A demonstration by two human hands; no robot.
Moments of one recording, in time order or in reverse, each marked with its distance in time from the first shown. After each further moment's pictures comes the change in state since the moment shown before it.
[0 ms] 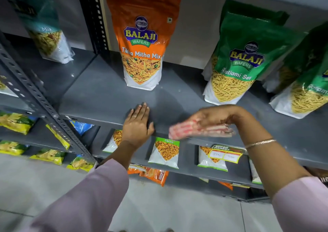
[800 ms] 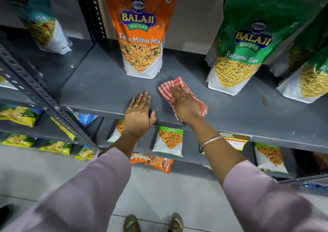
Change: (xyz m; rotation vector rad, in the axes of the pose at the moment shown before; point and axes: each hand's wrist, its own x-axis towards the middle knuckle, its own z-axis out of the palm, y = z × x) left_hand 0.000 -0.001 0.004 0.006 0.012 0.010; right_hand 0.090 -0.005 0.057 -0.424 0.831 0.256
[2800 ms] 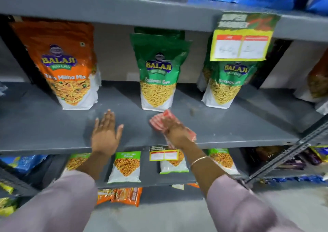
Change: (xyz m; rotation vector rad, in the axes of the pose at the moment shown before) left_hand 0.023 0.114 -0.002 -0.065 0.134 -0.002; right_hand -0.088 0.175 -0.040 0.102 0.129 0.077
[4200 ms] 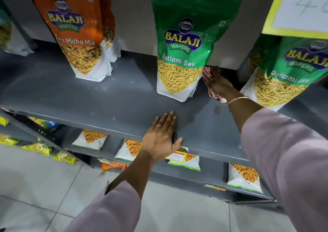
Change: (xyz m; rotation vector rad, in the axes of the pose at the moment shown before) left_hand -0.013 0.133 0.067 -0.010 -0.037 0.211; right_hand 0.167 0.107 -0.053 0.370 -0.043 0.215
